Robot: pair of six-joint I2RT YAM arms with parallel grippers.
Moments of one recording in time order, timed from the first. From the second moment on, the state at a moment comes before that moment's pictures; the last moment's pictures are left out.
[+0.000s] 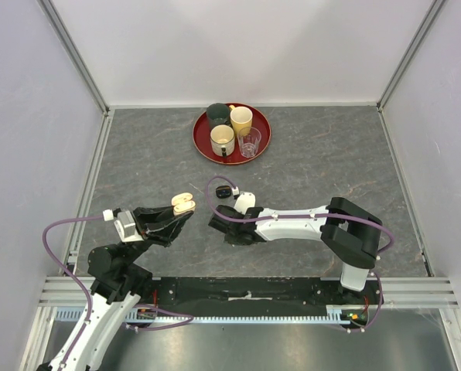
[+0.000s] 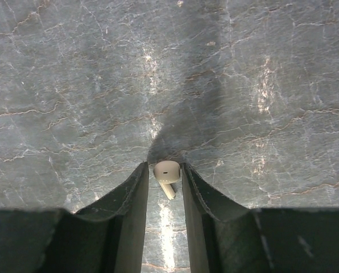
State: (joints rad) left arm -0.45 0.01 0.20 0.33 0.45 -0.33; right arm 1.17 1.81 1.11 -0.50 0.40 1.22
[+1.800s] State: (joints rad) left arm -0.45 0.01 0.20 0.33 0.45 -0.33; right arm 1.17 1.82 1.13 -0.52 0.39 1.19
